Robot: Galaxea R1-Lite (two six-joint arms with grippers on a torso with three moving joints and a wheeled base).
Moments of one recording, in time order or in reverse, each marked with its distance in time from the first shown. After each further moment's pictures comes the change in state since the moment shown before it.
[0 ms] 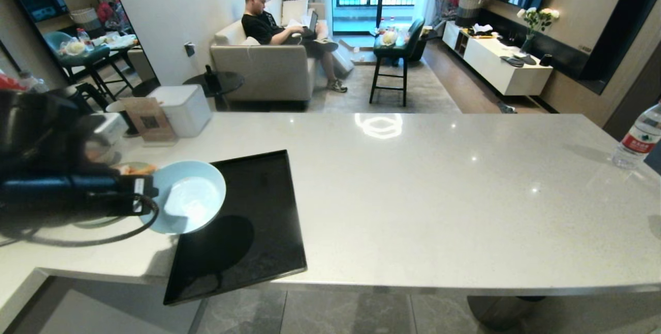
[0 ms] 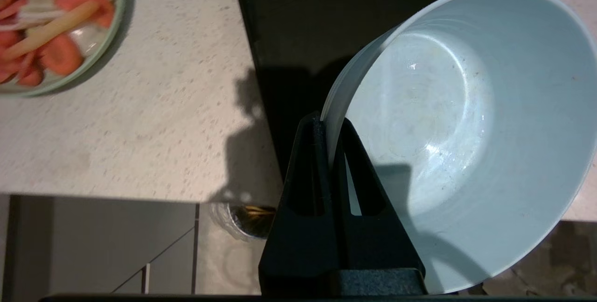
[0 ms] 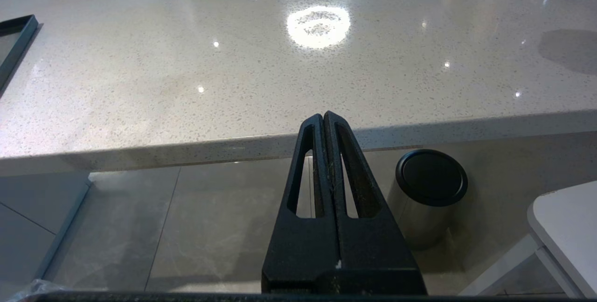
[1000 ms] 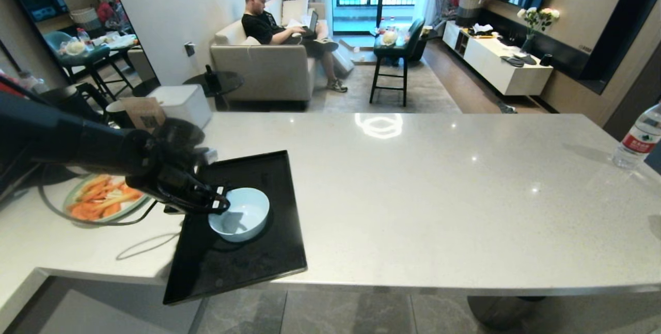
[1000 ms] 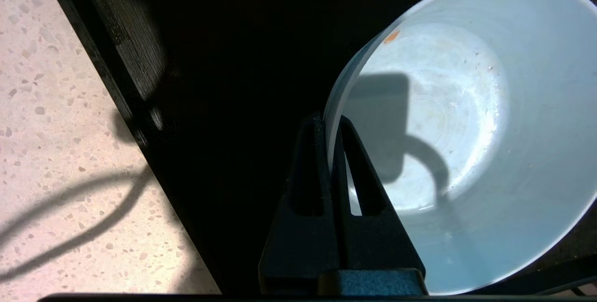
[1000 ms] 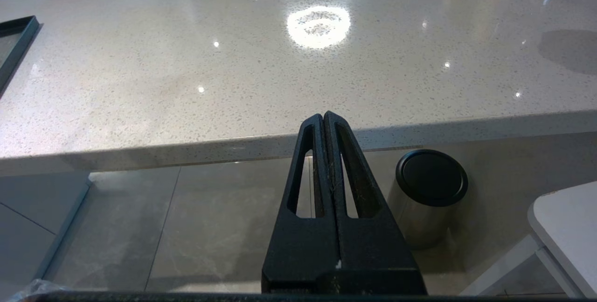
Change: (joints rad) left arm -0.025 0.571 -0.404 0.238 -0.108 -0.003; right arm 0.000 0.000 0.000 -0.001 0.000 0.000
